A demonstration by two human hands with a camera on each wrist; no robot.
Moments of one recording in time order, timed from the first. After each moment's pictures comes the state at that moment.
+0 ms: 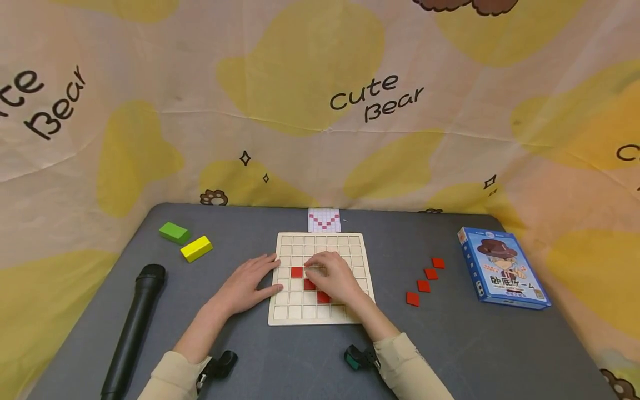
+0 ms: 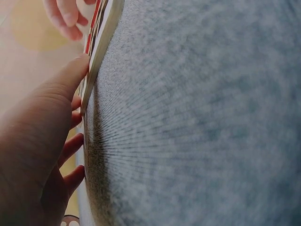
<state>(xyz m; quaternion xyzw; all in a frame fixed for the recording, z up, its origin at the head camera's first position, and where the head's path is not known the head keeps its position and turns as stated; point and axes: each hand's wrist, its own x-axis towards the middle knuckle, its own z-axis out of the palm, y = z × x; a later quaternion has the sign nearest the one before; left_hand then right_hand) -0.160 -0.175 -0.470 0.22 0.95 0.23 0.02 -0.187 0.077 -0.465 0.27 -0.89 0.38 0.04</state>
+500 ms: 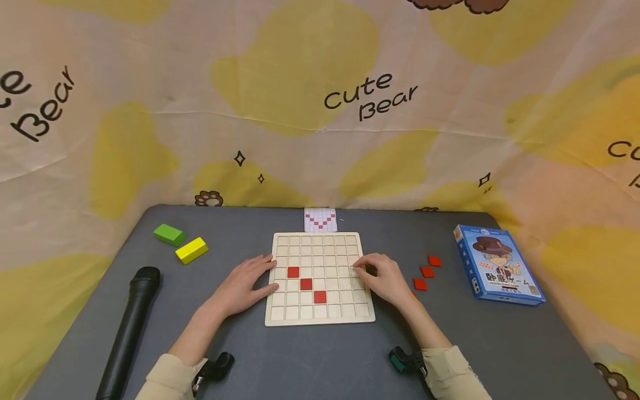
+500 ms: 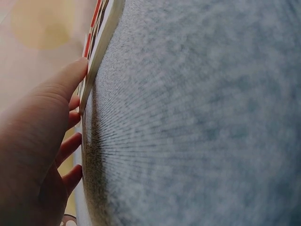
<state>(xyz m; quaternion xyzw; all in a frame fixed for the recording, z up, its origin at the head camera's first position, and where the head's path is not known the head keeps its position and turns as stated) -0.161 -0.176 -0.473 0.23 0.94 0.24 0.00 -0.180 0.180 -0.463 0.20 -0.91 0.36 0.09</state>
